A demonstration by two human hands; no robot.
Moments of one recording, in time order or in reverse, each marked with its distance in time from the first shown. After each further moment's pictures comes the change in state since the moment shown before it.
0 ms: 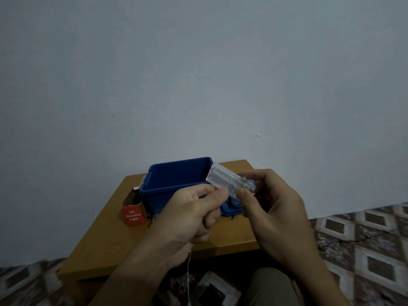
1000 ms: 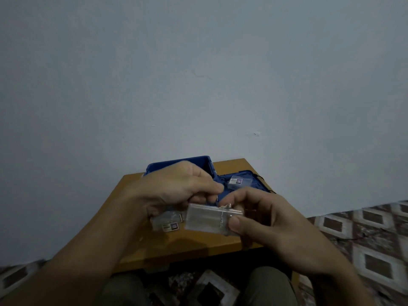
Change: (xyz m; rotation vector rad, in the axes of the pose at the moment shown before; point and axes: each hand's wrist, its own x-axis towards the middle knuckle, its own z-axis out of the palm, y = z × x) left_hand 0.033 0.051 -0.024 0.603 -0.221 -0.118; right_hand 0.005 0.000 -0.025 0.339 -0.610 0.209
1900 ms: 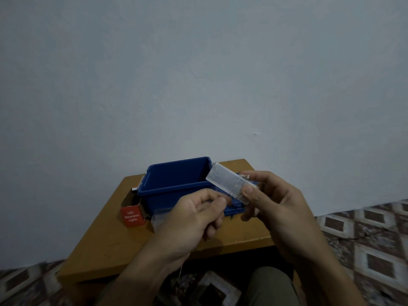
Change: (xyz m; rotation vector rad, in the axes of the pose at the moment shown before) left_hand -0.009 -0.050 0.061 -0.441 0.215 0.203; right_hand 0.014 0.015 0.004 0.155 0.486 -0.068
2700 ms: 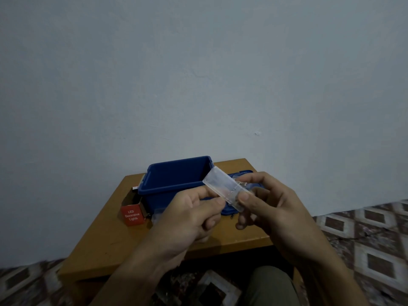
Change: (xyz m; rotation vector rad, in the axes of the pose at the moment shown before) left_hand -0.007 0.012 -0.001 -0.139 -0.078 -0.002; right_hand -0.002 -0.006 -0.003 0.081 -0.167 0.104
